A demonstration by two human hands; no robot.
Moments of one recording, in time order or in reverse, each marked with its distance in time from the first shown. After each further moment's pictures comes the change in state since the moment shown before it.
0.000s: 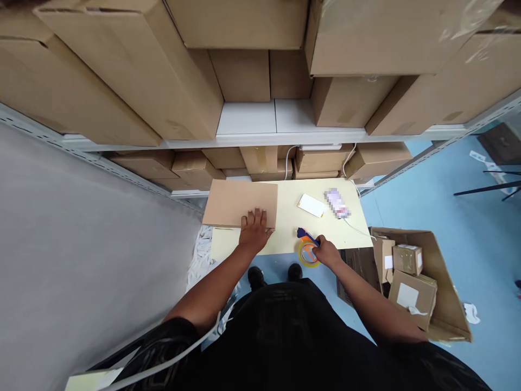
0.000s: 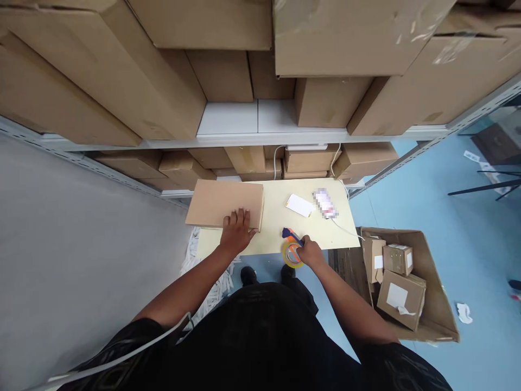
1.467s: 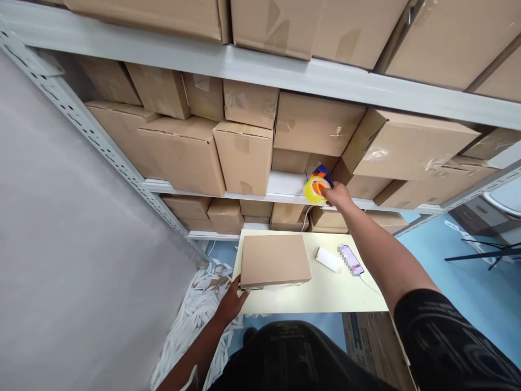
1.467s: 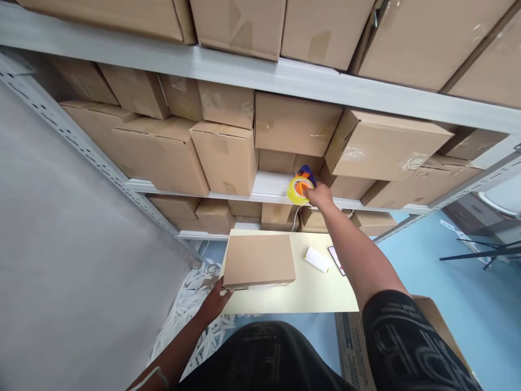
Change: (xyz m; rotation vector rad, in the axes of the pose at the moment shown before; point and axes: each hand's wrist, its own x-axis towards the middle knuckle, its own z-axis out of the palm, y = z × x) left_hand -0.088 -0.183 0.090 -1.234 0.085 -0.347; right_hand 0.045 -0.328 -0.275 0.233 0.570 -0.200
